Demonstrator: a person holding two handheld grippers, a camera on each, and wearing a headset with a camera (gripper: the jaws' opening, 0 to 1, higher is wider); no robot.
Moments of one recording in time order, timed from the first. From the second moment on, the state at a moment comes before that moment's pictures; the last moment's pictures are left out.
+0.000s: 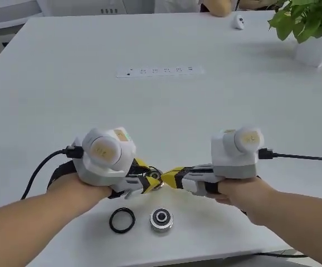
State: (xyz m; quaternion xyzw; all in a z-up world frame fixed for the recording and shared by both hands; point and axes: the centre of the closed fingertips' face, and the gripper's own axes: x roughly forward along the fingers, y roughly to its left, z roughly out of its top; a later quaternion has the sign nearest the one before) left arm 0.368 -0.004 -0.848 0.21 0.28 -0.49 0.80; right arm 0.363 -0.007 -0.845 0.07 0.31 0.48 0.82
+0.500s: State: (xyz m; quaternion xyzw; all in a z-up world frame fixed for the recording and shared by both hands) left arm 0.356 0.006 -0.823 0.19 0.26 -0.50 0.80; right arm 0.364 -0.008 -0.835 0.08 0.30 0.48 0.82
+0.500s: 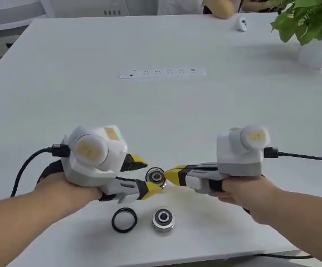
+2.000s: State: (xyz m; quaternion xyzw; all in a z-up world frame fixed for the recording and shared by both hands) left arm 0.318 0.094 -0.766 0.13 0.24 -0.46 0.84; right arm 0.326 0.034 -0.795 0.11 0.29 0.56 0.76
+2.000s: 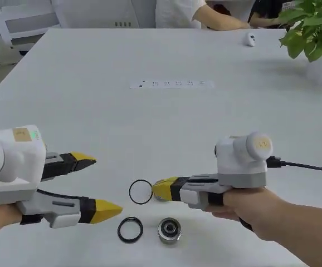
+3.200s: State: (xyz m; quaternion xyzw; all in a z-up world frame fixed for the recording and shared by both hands) left arm 0.299 0.132 -0.775 0.12 0.27 -0.43 0.85; right arm 0.276 0.067 -0.835 0.04 0.36 0.62 0.70
